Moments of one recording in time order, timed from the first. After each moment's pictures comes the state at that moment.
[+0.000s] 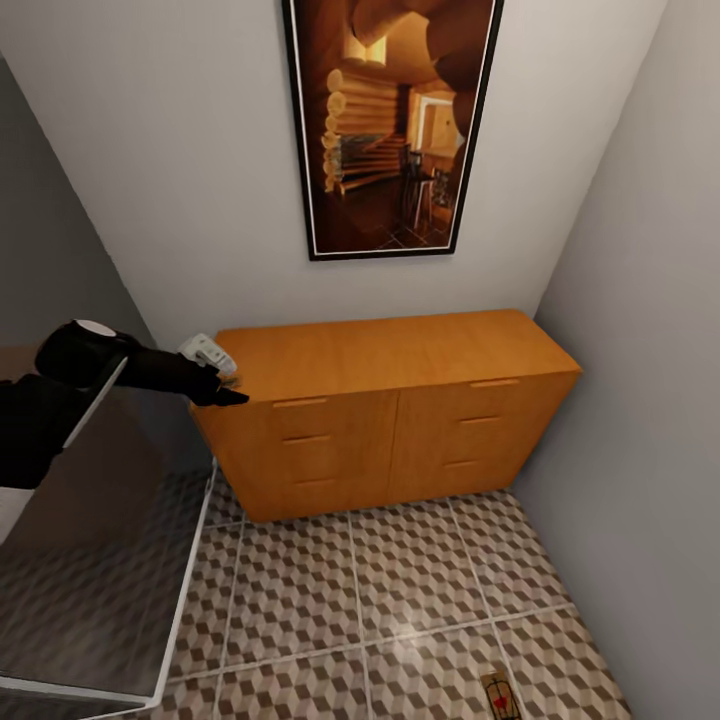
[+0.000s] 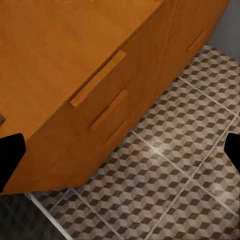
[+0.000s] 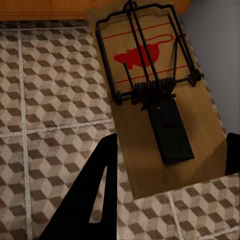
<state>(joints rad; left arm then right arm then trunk) -1.11 0.51 -0.41 -1.39 -0.04 1.01 -0.93 -0.24 0.07 0.16 -0.02 0.03 -0.87 -0.36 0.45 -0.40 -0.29</state>
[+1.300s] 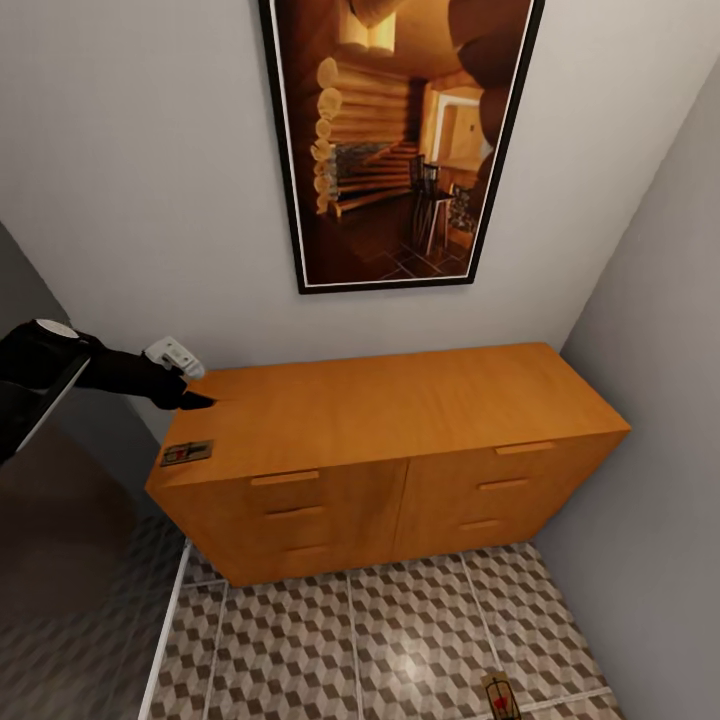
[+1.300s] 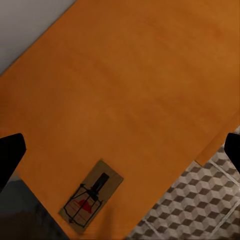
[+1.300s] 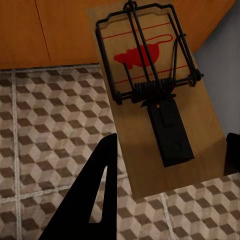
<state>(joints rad) -1.11 0.64 -0.44 -1.41 -0.04 1.01 -0.93 -0.24 0.07 0.16 -0.02 0.03 -0.87 -0.36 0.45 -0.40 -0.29</state>
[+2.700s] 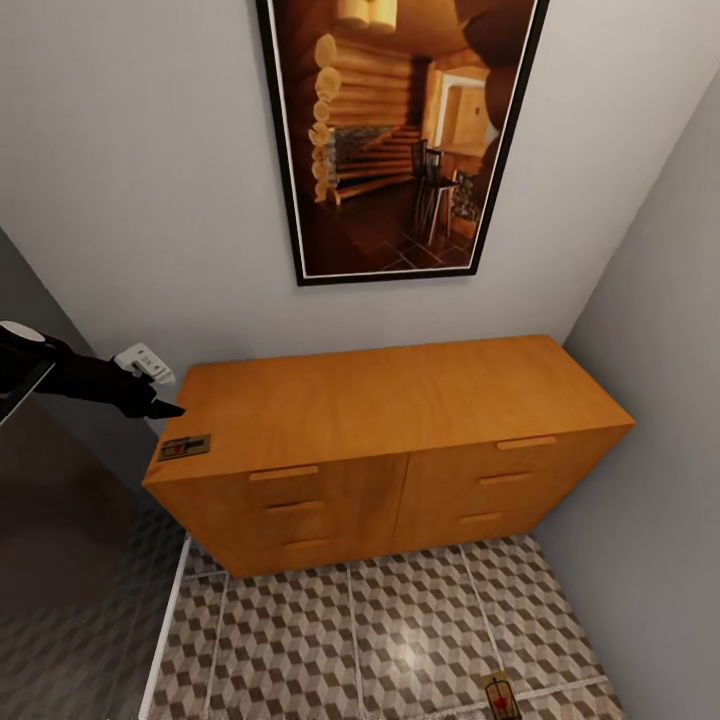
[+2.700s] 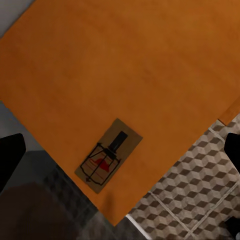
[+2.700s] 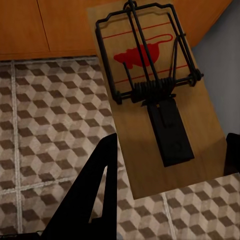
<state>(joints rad) -1.11 0.76 -0.47 -1.40 -0.04 1.00 -0.98 -0.24 0.07 0.16 -0.02 0.03 -0.87 -0.36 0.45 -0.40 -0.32</state>
